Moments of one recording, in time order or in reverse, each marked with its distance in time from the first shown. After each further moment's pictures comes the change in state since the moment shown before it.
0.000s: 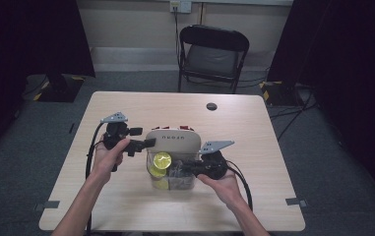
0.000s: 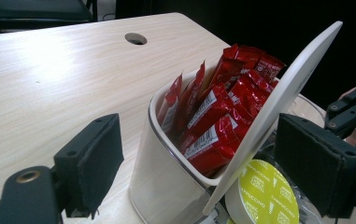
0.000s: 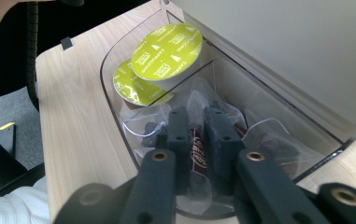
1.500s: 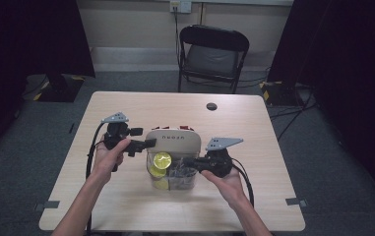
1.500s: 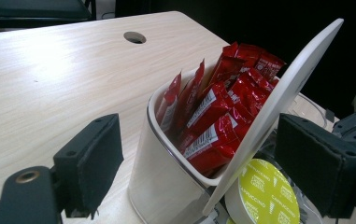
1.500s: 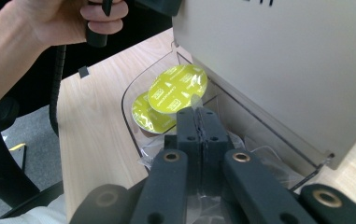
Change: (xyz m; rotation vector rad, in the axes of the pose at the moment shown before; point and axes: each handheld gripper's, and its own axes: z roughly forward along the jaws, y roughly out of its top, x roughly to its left) left arm 0.000 0.000 0.002 0.010 0.001 -0.001; right arm 0.002 0.010 -0.019 -0.104 0.026 0.011
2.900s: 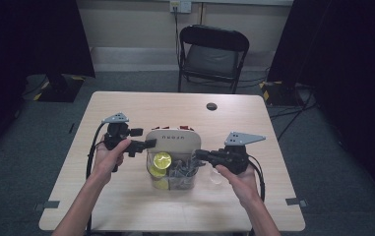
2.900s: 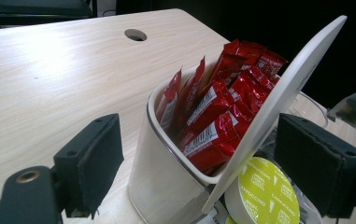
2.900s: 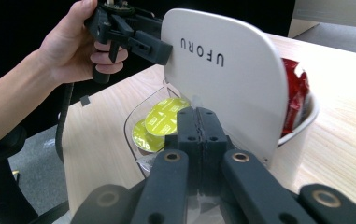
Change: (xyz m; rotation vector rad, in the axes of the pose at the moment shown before) left arm -0.001 -0.001 0.000 0.004 0.004 -0.005; right arm -0.003 0.011 -0.044 -0.118 -0.034 0.014
